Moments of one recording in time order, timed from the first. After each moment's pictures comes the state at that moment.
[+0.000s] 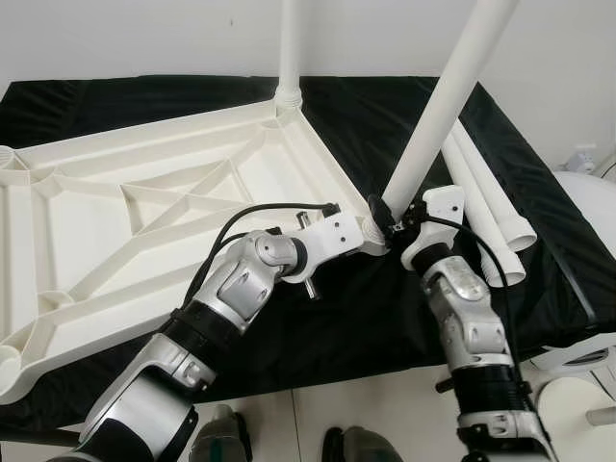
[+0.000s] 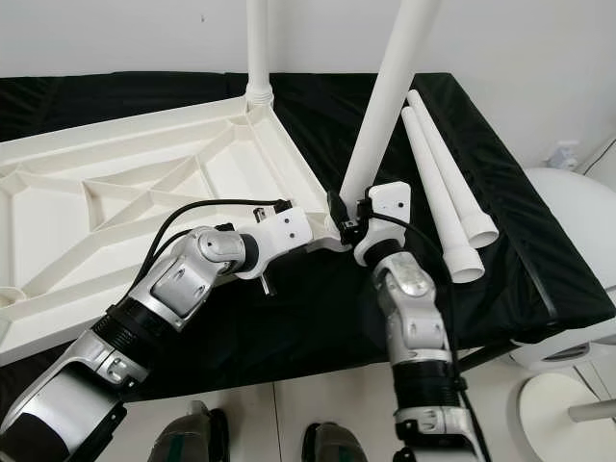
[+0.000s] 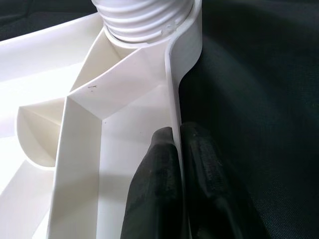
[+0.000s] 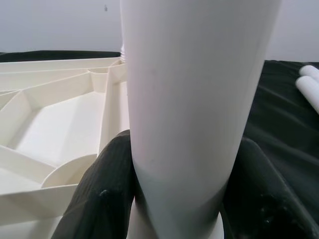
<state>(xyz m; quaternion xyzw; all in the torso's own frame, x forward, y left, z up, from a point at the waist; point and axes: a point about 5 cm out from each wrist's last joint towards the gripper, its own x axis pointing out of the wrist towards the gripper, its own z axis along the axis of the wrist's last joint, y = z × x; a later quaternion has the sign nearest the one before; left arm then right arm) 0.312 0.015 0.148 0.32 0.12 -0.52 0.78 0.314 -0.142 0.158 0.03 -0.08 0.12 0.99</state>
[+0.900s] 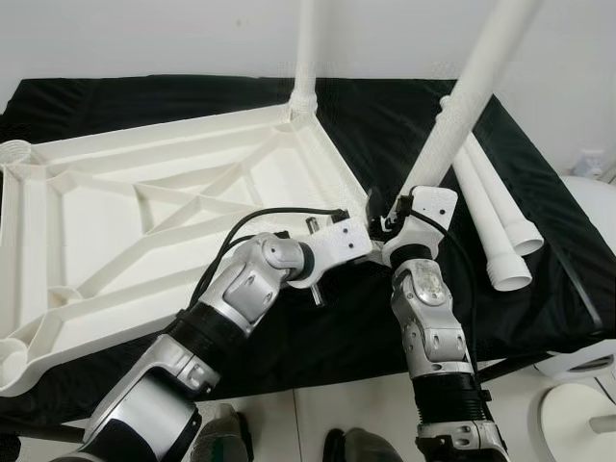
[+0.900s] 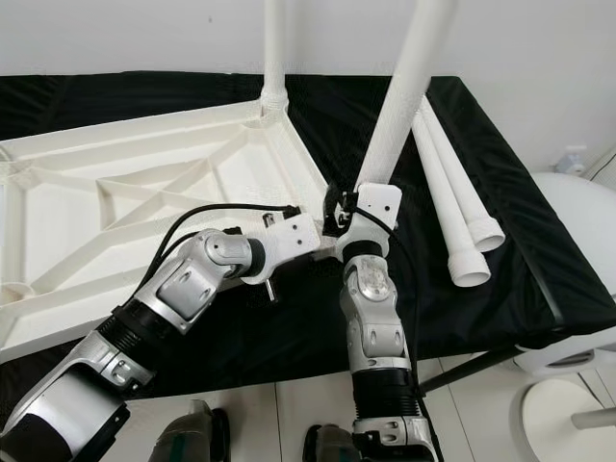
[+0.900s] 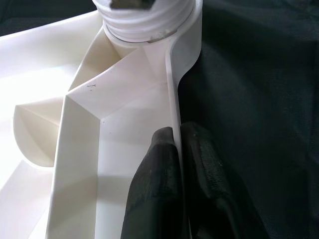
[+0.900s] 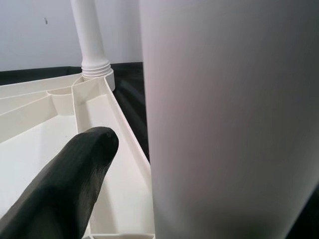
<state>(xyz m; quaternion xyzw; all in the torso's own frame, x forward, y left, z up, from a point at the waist) 0.309 0.009 0.148 0.32 0.11 -0.53 0.77 0.310 -0.123 0.161 0.06 -0.09 -0.02 0.99</state>
